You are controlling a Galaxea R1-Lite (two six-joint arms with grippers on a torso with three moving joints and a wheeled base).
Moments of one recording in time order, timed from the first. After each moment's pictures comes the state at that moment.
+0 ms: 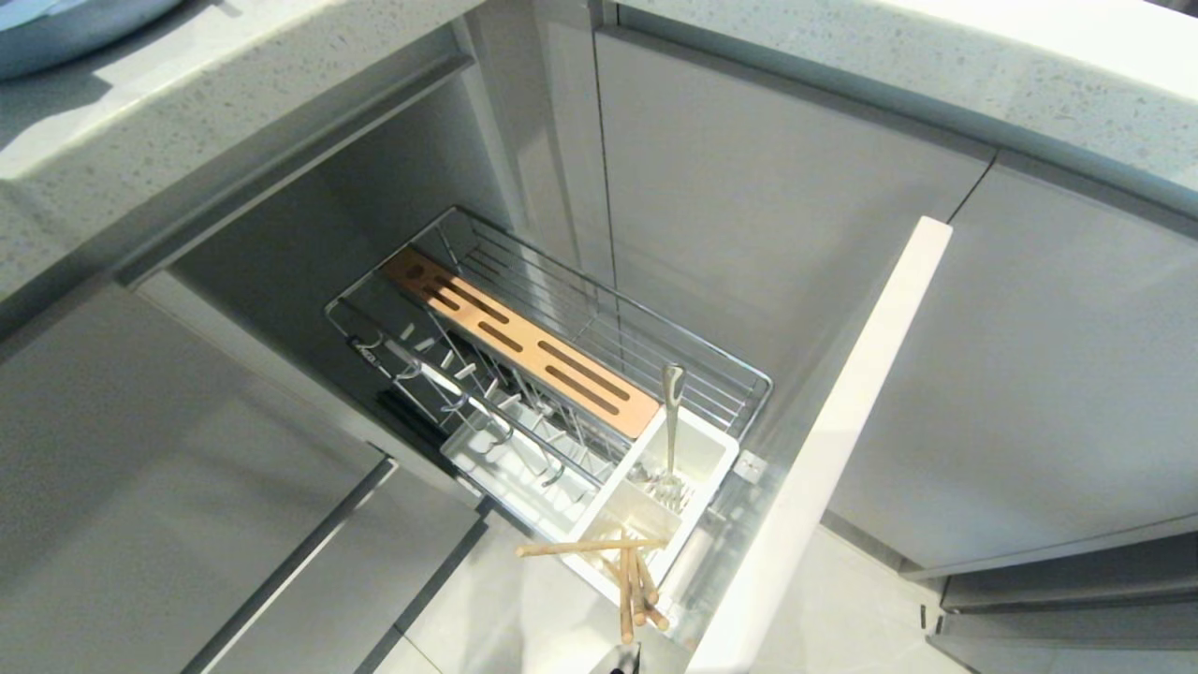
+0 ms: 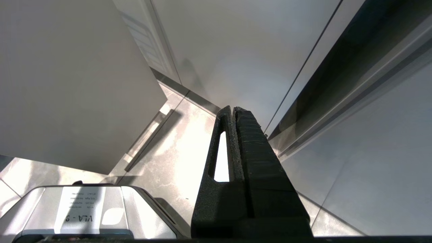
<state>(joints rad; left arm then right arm) -0.22 1.39 -1.94 0.51 0.22 -0.44 0.00 0.00 0.00 0.00 0.00 0.03</state>
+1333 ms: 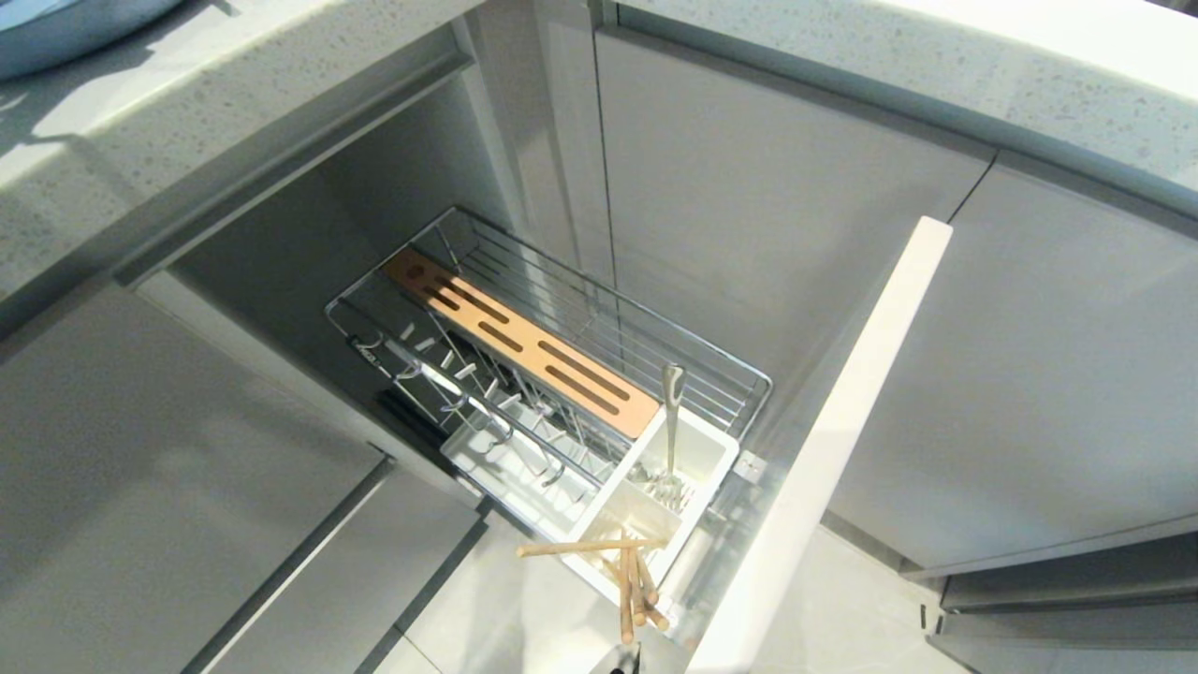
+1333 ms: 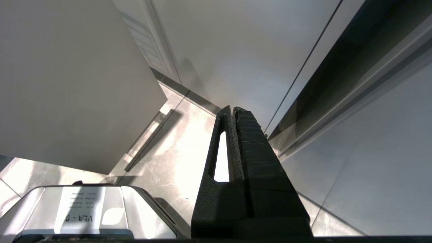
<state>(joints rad) -0.23 1.46 -1.94 0.34 0.22 -0.43 0.00 0.00 0.00 0.00 0.00 0.03</state>
